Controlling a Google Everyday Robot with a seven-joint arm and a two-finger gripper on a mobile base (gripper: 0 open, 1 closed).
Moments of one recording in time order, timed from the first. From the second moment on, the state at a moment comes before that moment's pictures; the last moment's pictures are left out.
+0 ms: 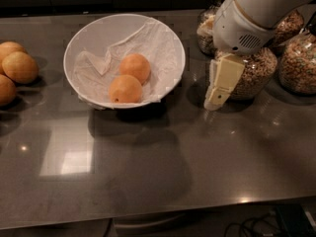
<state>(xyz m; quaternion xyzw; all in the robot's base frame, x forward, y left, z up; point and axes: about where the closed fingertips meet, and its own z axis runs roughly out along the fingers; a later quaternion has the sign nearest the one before) 0.504 -0.108 0.960 -0.68 0.69 0.03 0.23</state>
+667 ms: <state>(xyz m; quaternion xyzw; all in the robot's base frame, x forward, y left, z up) 0.573 -0.048 0.965 -0.72 0.61 0.04 0.32</state>
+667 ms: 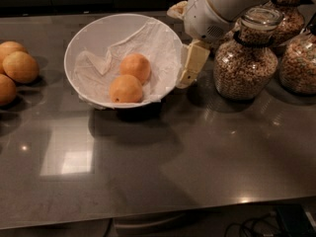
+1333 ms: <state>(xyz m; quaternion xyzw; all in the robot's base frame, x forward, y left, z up) 0.619 -0.030 0.948 -0.72 0.56 0.04 0.40</state>
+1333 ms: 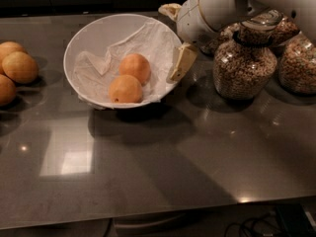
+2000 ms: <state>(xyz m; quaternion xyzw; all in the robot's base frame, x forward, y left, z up) 0.625 -0.025 0.952 -0.73 0.56 0.03 0.39</state>
